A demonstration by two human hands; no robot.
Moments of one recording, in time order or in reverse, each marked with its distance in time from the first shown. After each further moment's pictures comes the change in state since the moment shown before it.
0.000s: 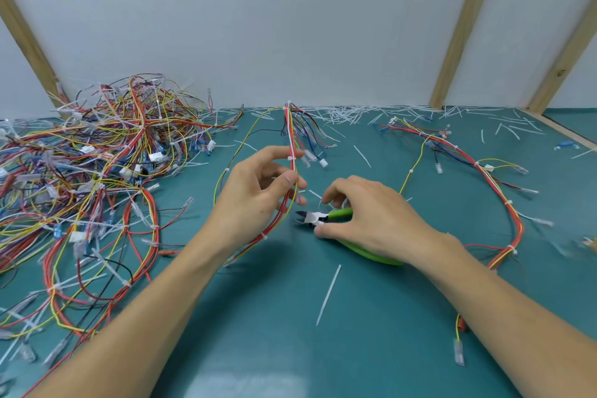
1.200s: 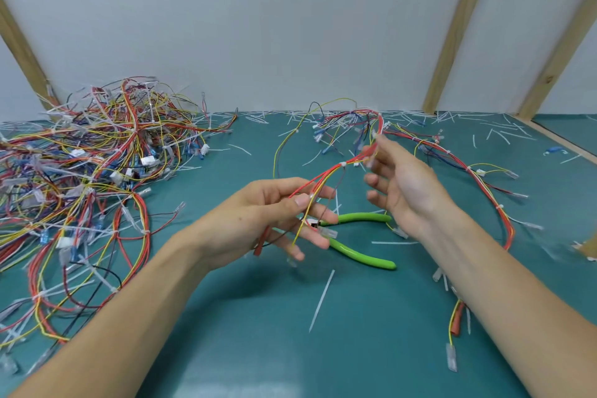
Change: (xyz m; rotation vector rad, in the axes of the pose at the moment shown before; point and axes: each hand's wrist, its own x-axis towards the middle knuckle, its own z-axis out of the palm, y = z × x) left_hand -0.006 0.007 -0.006 -0.363 -0.573 -0.255; right_hand 0.017 0.018 -0.033 1.481 0.262 0.422
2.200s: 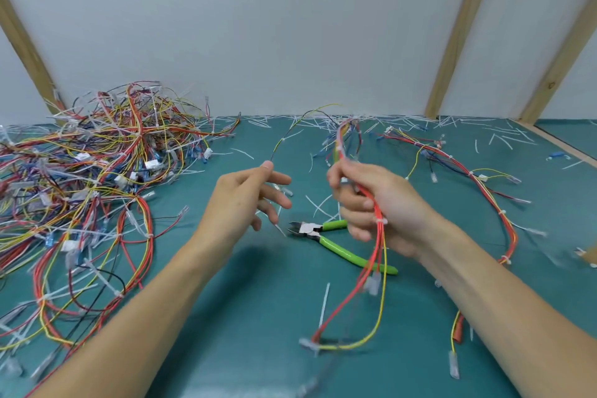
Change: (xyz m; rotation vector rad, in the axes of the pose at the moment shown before) left_hand 0.010 -0.005 -0.010 0.192 0.753 0.002; right_hand -0.024 0.003 0.016 -0.104 -0.572 0.077
